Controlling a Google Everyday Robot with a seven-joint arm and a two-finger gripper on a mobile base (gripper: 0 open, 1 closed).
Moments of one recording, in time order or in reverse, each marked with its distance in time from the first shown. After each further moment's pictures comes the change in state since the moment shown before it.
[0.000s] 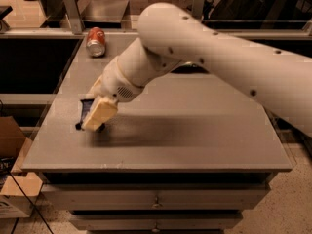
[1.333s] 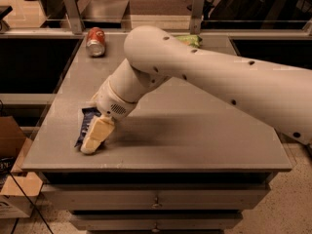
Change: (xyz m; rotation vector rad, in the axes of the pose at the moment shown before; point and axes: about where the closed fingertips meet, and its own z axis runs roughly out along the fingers) arm 0.032 0.014 0.043 -0.056 0.088 0.043
